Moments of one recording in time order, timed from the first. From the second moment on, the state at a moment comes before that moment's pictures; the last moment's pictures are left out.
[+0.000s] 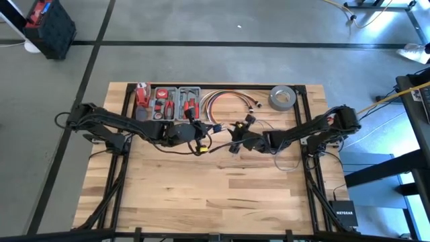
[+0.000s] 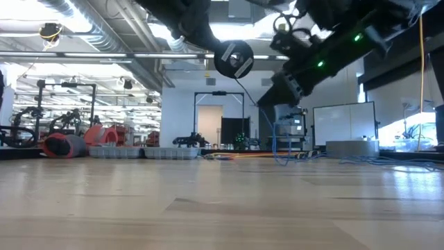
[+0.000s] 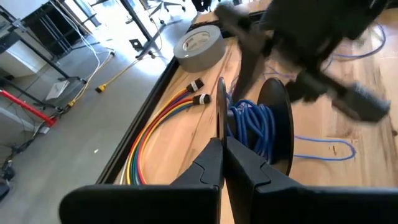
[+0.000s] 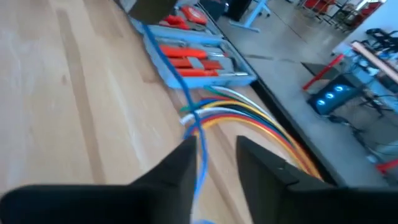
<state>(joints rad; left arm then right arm) -0.13 1.46 1.03 -0.07 -0.63 0.11 0.11 1.56 0.68 0.33 0.74 -0.08</state>
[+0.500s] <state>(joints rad) -0.12 1.46 1.03 -0.07 -0.63 0.11 0.06 1.45 0.62 0.10 0.42 0.02</state>
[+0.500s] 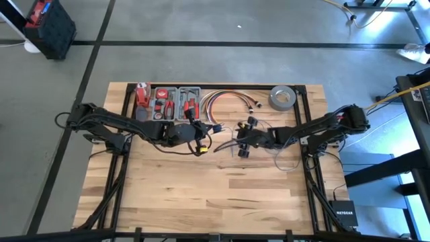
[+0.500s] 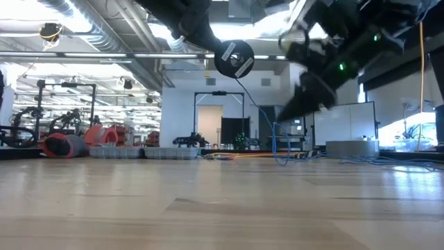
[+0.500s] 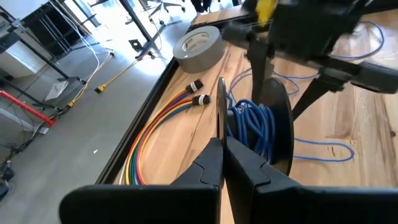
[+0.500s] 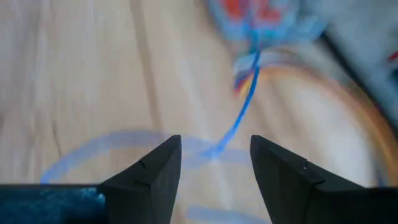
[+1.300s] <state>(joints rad) -0.12 1.46 1.03 -0.06 -0.63 0.13 -0.05 1.75 0.61 0.37 0.53 -0.24</state>
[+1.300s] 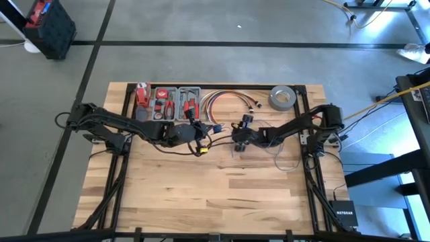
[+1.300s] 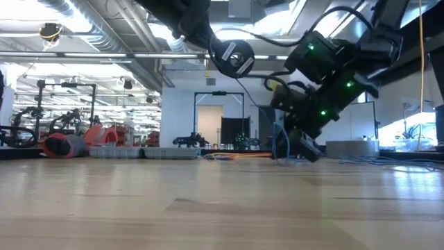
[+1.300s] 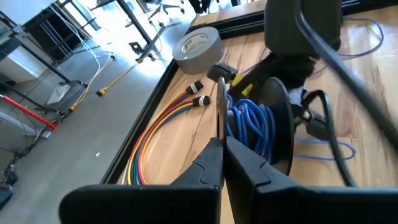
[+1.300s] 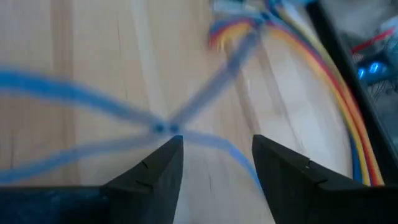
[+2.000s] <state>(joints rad) -0.16 1.41 1.03 -0.18 -0.64 0.09 -0.01 1.52 0.61 -0.14 0.95 -0.09</state>
